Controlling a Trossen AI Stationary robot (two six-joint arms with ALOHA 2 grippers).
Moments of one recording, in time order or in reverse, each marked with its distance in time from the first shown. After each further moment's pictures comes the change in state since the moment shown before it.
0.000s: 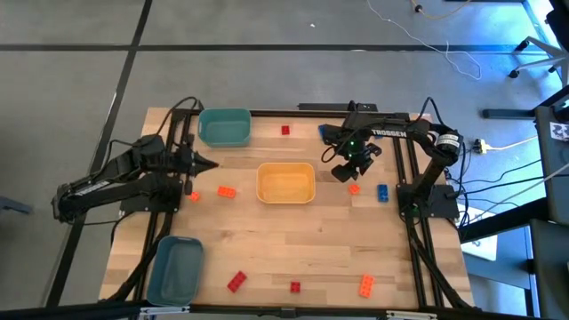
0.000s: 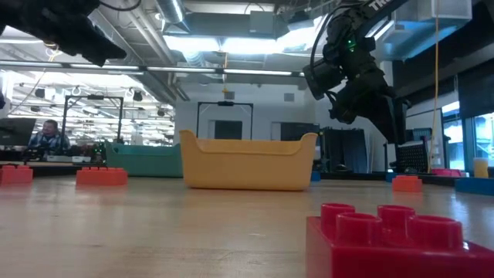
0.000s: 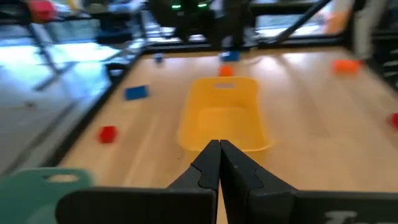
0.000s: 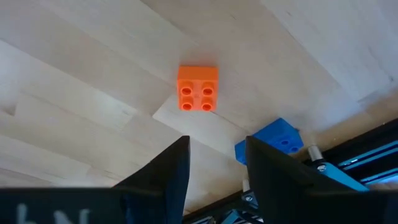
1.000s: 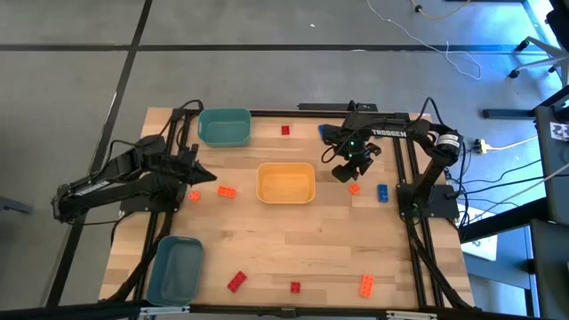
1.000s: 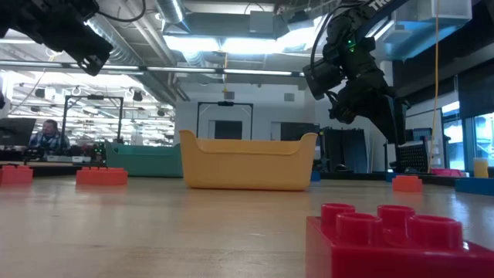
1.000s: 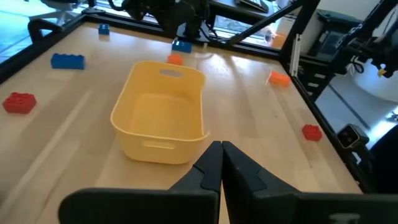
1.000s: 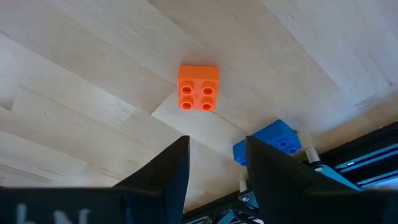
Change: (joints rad) left arm 0.000 0.000 0.000 -0.047 0.183 -0.226; right arm 0.000 0.000 0.000 0.000 0.000 -0.027
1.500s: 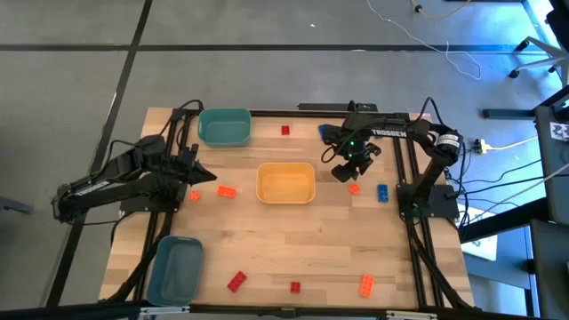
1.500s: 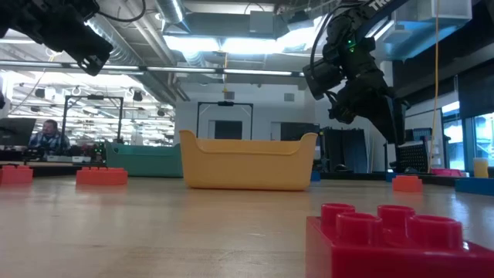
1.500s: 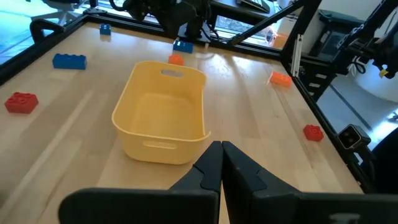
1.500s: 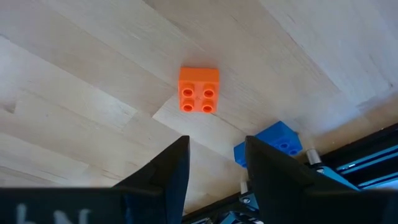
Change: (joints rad) left arm 0.000 0.000 0.000 0.000 -0.002 0.000; right arm 0.000 0.000 0.000 0.007 0.000 0.004
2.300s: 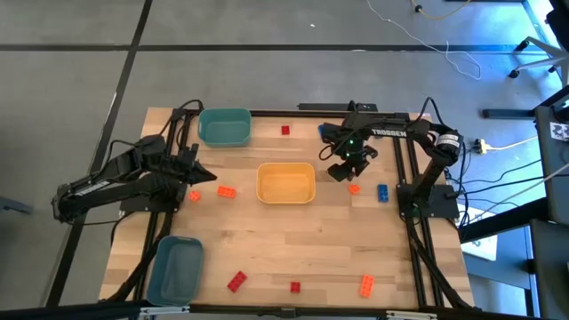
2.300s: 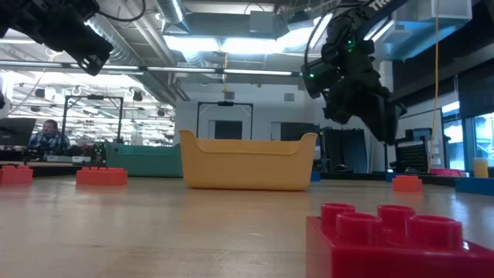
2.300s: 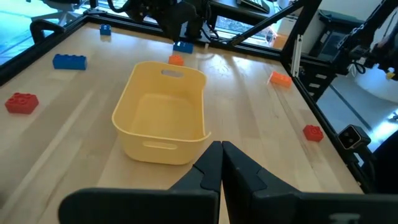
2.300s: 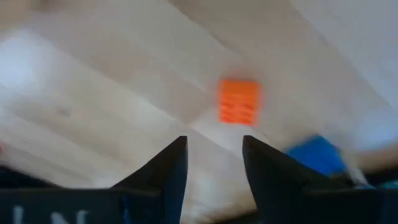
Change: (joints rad) left arm 0.000 0.000 0.001 0.000 -0.001 0.000; right arm 0.000 0.000 0.000 0.083 -0.124 0.021
